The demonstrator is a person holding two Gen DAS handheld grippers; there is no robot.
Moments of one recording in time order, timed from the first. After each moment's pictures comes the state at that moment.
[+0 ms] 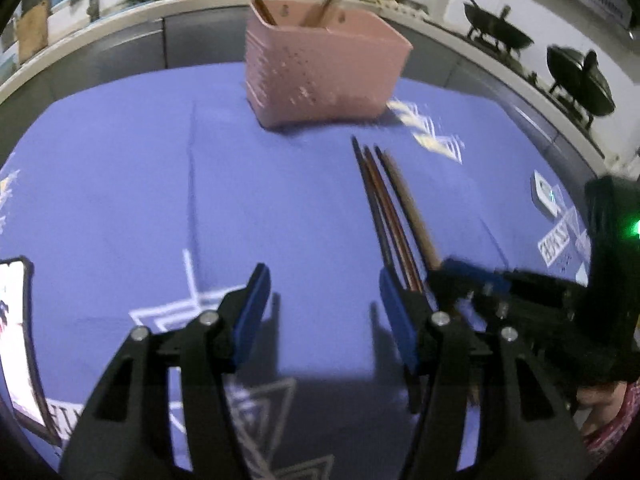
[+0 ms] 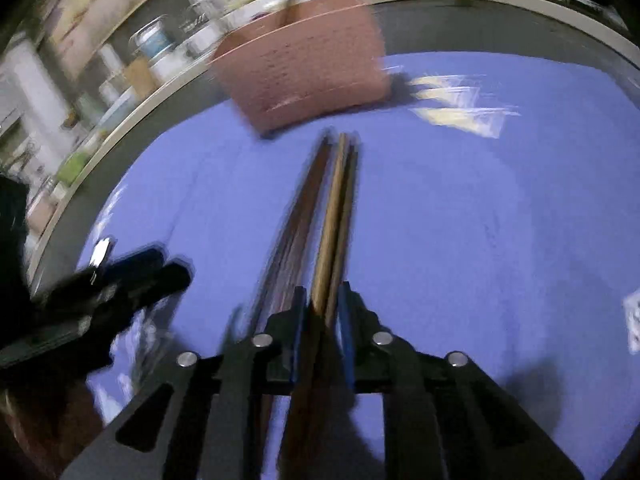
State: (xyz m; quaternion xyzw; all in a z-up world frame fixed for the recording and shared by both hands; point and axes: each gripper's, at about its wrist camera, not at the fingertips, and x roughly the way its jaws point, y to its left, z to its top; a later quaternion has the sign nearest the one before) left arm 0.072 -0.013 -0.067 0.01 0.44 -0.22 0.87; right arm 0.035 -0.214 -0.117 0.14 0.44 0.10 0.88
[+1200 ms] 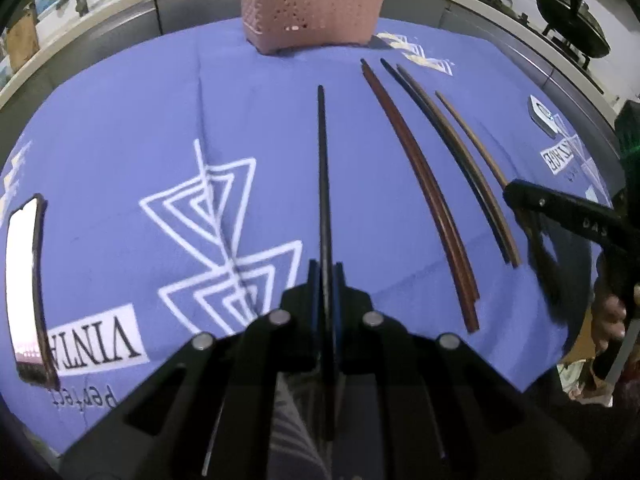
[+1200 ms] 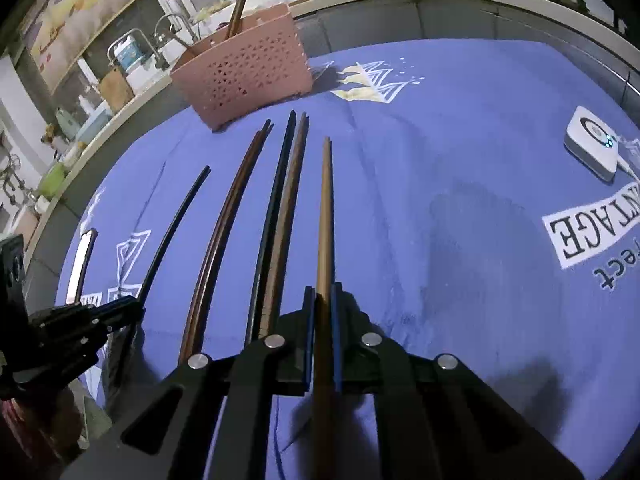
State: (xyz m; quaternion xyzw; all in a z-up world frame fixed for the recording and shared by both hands) left arm 0.021 0.003 -0.092 0.07 0.49 -0.22 0.84; right arm -0.013 -0.255 -0.124 0.14 0.45 0.07 0.88
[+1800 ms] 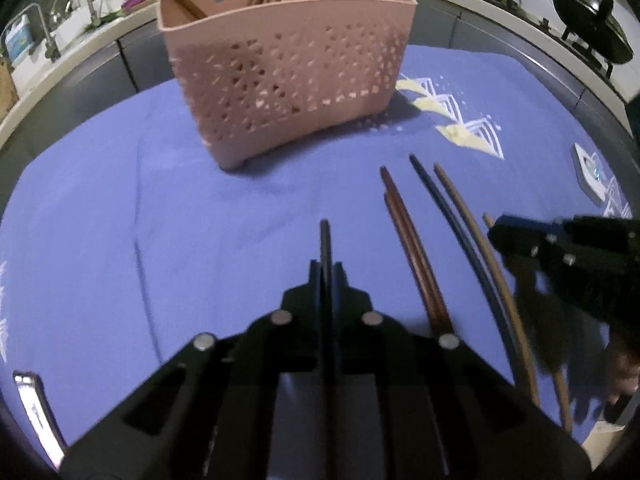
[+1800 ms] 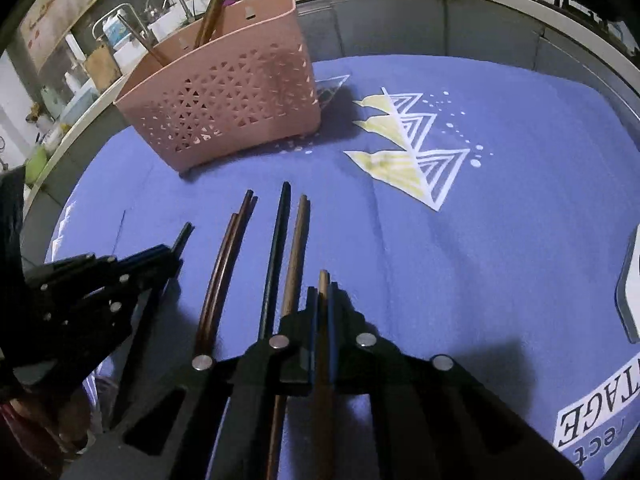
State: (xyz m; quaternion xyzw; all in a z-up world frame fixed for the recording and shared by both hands) left arm 0.152 -0.073 -0.081 0.11 0.47 -0.21 0.85; right arm 0.109 -0.249 -0.109 0.10 0.49 0.07 0.86
